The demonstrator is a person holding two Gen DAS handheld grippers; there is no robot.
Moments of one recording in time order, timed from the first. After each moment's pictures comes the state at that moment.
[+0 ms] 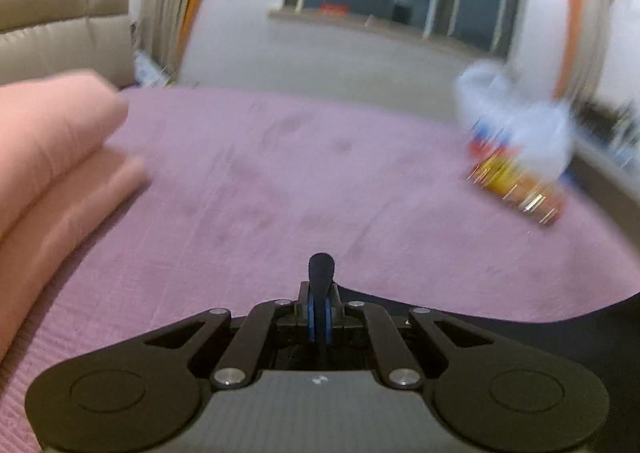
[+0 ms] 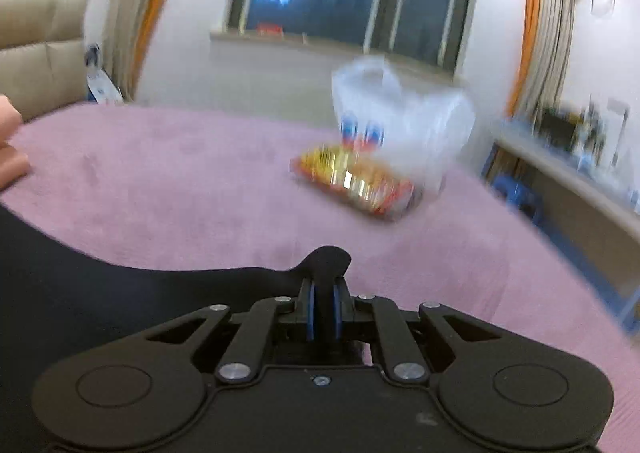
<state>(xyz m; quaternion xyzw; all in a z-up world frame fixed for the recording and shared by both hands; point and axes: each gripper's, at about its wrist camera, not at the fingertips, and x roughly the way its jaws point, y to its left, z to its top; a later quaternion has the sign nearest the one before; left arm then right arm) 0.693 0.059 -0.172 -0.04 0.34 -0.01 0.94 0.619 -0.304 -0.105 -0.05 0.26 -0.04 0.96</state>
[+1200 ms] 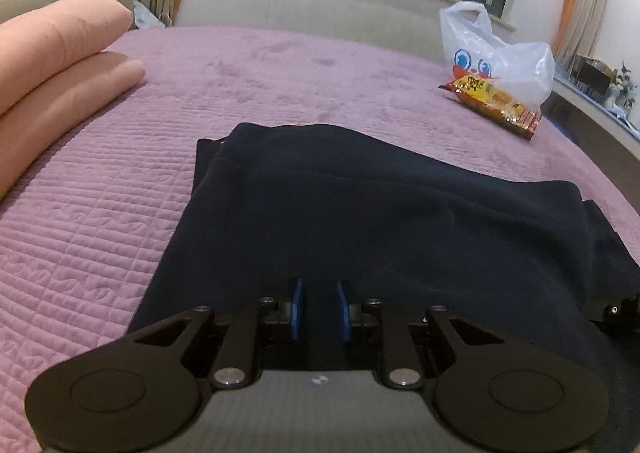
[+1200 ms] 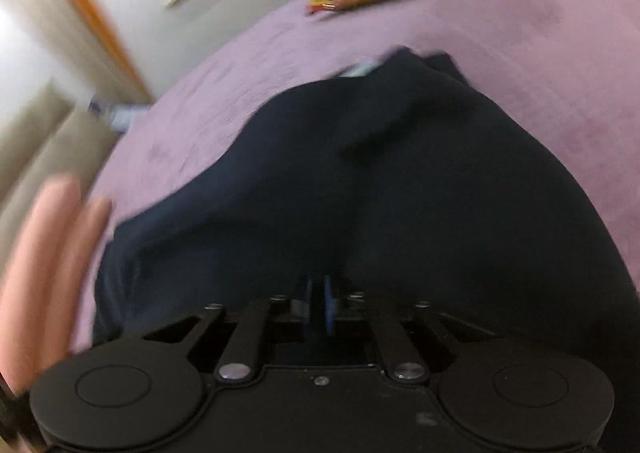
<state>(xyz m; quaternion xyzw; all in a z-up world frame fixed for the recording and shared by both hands) 0.581 0.023 -0.219 -0.06 0.39 -0.04 0.92 0.543 -0.306 -0.149 0.30 0.40 0.05 0.87</state>
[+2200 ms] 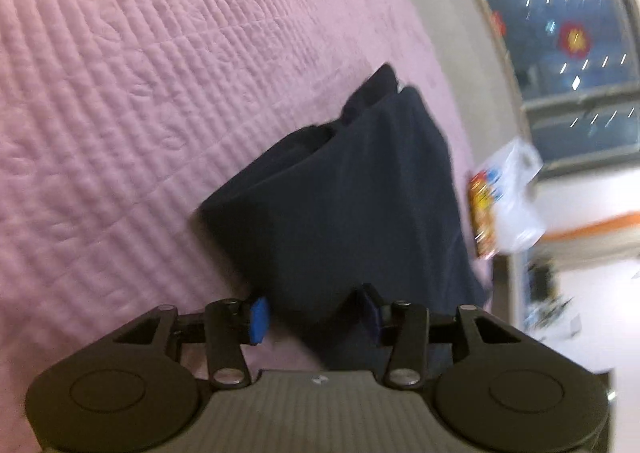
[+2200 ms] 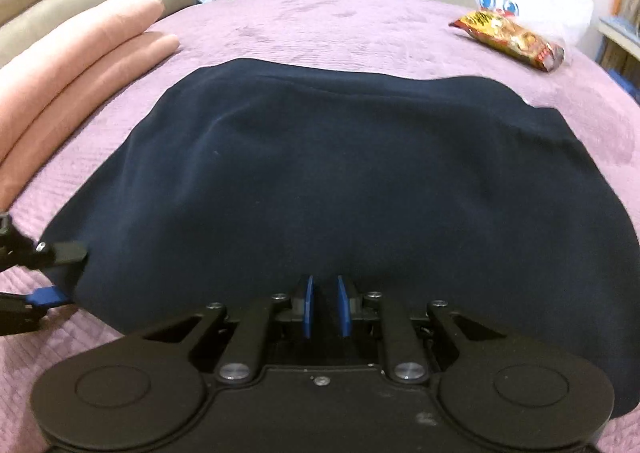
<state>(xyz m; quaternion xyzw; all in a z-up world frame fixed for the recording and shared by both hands) 0.465 0.151 -0.279 -0.52 0.40 -0.02 0.75 0.474 -0.157 -0.131 0.00 0.40 0.11 0.91</state>
